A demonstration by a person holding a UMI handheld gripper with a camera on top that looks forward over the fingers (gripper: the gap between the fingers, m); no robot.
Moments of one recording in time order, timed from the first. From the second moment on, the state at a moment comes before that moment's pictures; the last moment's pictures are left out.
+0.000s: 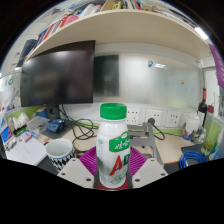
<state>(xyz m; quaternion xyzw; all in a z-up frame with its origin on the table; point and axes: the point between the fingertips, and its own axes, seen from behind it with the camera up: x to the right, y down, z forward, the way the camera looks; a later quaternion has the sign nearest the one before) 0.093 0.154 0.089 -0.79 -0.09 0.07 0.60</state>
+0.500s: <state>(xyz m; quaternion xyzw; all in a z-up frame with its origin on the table) 0.103 0.128 0.093 -0.81 -0.06 0.04 0.58</state>
